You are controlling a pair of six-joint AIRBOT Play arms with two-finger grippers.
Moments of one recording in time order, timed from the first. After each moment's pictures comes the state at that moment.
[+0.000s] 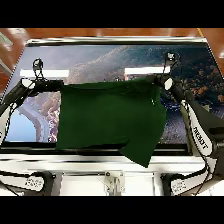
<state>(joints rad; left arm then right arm) 0.07 -1.60 1.25 0.94 -0.56 -1.17 0.08 -1.70 1.33 -1.30 0.33 1.48</state>
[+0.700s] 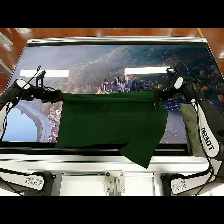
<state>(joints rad) 0.15 -1.65 1.27 0.99 -0.97 -1.21 -0.02 -1.67 1.33 -1.42 0.94 1.49</state>
